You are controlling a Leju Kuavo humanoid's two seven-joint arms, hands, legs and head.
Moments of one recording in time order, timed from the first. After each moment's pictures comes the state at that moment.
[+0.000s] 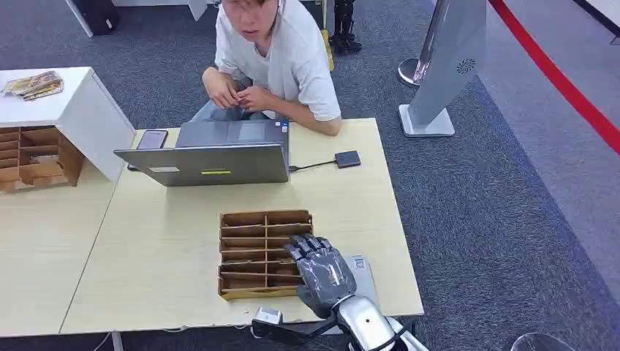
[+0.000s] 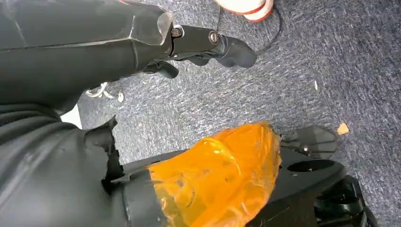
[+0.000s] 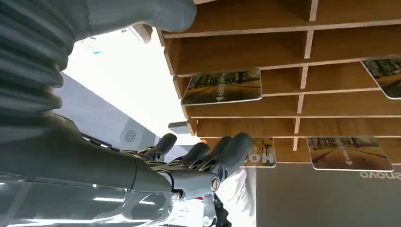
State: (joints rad) left arm 0.00 -0.19 0.10 -0.33 -0.53 0.39 -0.01; right arm -0.18 -0.05 0.84 -1.41 1.21 -0.08 0.17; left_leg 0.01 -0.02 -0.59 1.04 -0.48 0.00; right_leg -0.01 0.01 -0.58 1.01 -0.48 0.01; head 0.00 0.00
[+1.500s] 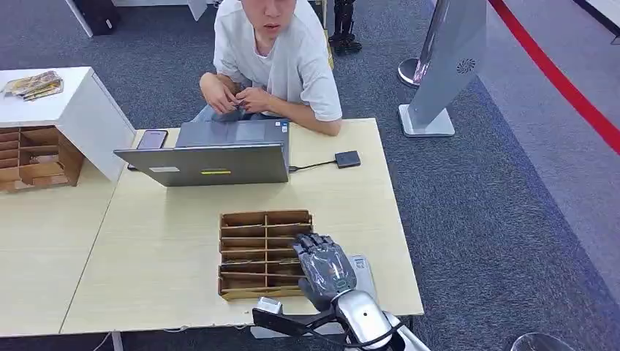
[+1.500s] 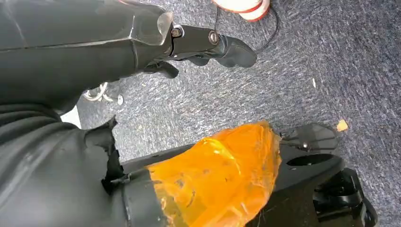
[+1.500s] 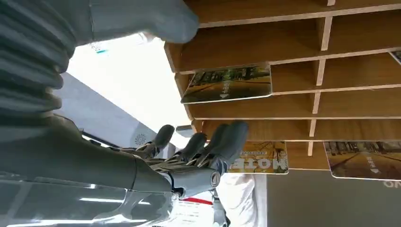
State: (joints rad) left arm 0.00 -0.21 0.15 -0.34 -0.60 0.37 -0.01; right arm -0.19 -0.03 0.81 -1.38 1.22 -0.06 0.20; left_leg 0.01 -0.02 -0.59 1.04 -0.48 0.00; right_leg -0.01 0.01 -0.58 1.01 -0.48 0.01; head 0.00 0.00
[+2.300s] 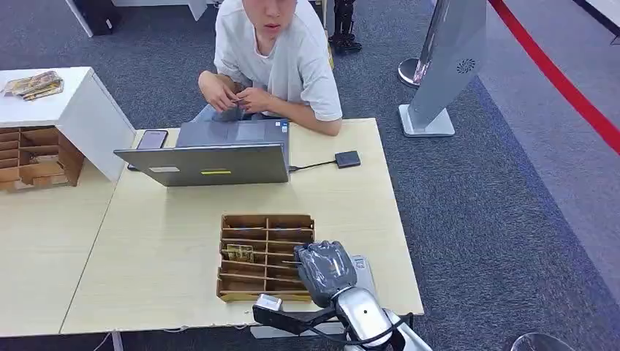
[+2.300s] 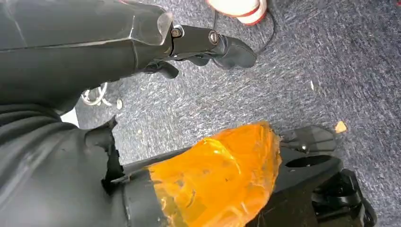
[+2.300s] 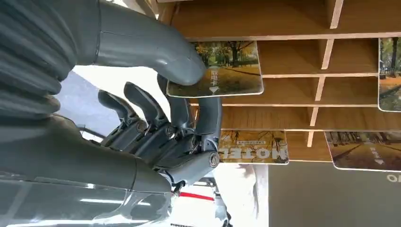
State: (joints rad) left arm 0.00 -0.21 0.17 -0.35 -0.64 0.36 0.00; right arm -0.20 -0.02 0.81 -1.37 1.24 -0.07 0.20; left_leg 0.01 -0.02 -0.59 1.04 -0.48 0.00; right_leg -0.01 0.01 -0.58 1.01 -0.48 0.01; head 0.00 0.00
